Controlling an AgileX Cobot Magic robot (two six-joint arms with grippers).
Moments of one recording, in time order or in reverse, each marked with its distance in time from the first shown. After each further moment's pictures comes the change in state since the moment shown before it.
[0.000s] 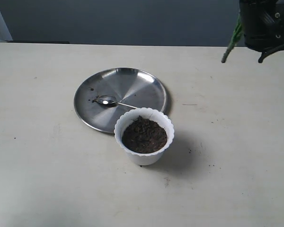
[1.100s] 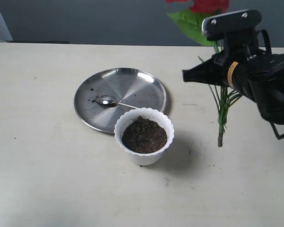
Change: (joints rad) left arm 0.000 0.000 0.000 0.000 0.000 0.000; right arm 0.058 -0.082 0.362 0.094 -0.383 -0.103
